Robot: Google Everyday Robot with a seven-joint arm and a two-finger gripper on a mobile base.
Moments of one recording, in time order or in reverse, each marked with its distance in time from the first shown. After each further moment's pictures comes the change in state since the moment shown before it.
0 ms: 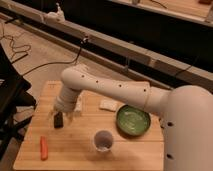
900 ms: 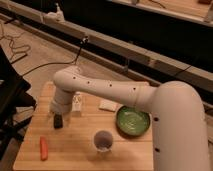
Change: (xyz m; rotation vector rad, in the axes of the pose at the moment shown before) arm 0.006 -0.009 0.034 -0.079 -0.037 0.000
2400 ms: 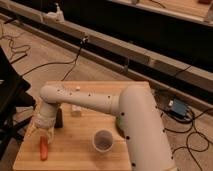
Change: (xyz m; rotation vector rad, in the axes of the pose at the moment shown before) arm -0.021 -0.054 0.111 0.075 -0.253 -0.079
